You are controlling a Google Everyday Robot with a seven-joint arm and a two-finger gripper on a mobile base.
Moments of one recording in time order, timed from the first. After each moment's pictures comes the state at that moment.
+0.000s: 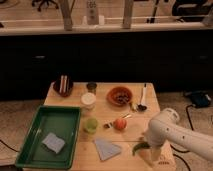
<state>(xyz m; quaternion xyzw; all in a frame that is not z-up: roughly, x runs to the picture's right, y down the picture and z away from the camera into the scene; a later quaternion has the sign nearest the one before) 0.241 0.313 0.755 -0.35 -0.04 -0.08 0.93</state>
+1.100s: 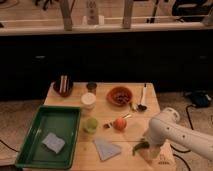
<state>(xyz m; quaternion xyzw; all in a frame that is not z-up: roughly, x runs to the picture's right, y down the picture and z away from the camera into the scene) 0.244 0.313 0.756 -0.36 -0.03 -0.06 0.93</state>
